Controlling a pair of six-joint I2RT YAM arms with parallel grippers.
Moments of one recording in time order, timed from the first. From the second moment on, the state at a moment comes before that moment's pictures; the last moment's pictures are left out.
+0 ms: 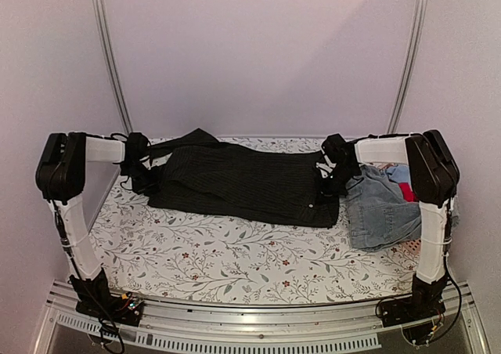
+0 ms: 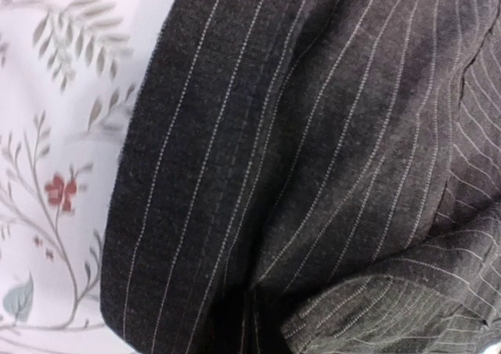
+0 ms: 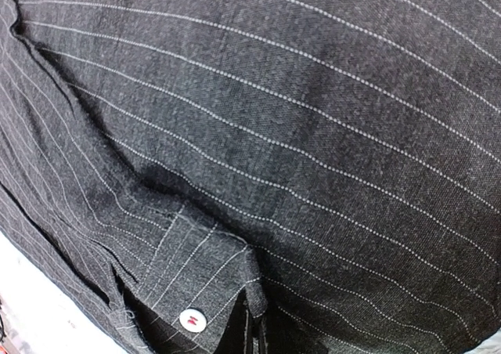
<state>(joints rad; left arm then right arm) -0.06 2.03 1.32 -0.53 0.12 -0.38 0.42 2.12 1.50 -0.73 -0.26 0.24</state>
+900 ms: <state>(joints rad) 0.09 1.77 1.01 -0.61 0.08 -0.37 0.56 1.89 1.18 -0.78 -0.34 0.26</state>
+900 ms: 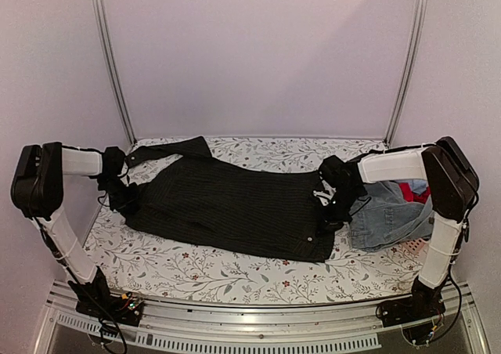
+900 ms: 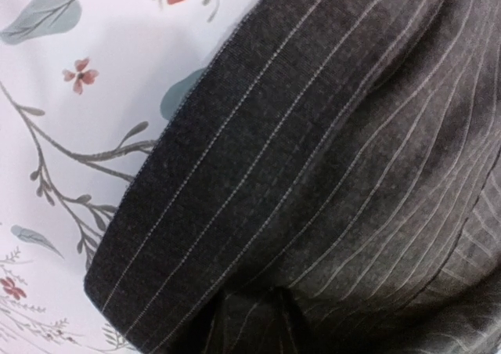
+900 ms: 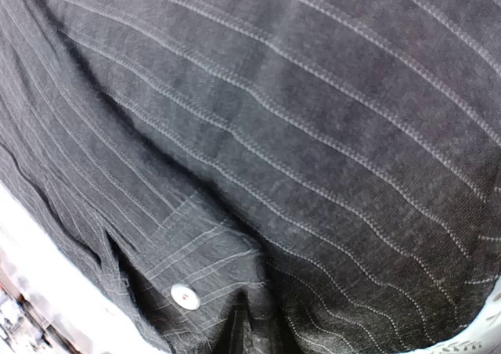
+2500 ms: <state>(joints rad) -0.22 1.47 0.88 -0.80 0.28 -0.47 0.63 1.86 1.15 -0.70 -0.48 0.19</state>
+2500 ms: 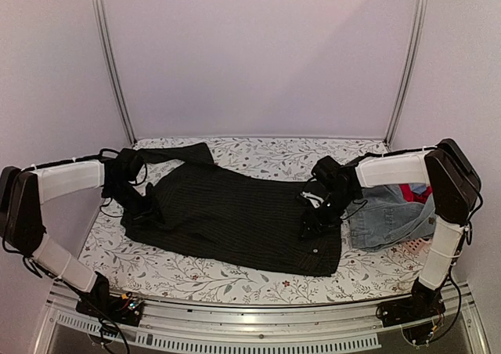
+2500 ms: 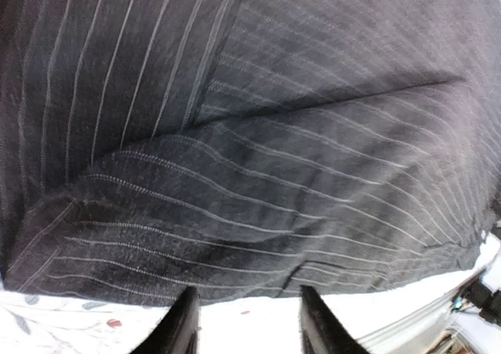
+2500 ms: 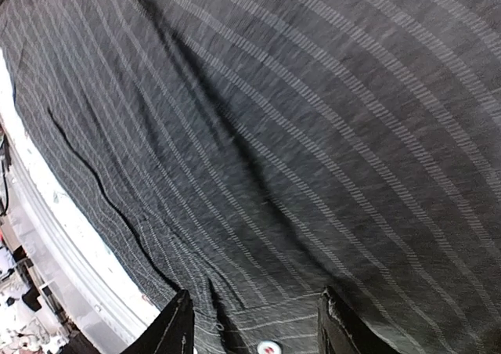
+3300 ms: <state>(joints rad) 0.22 2.34 2.00 -0.57 0.16 -0.59 0.57 1.86 1.38 -0.79 -0.39 0.20</state>
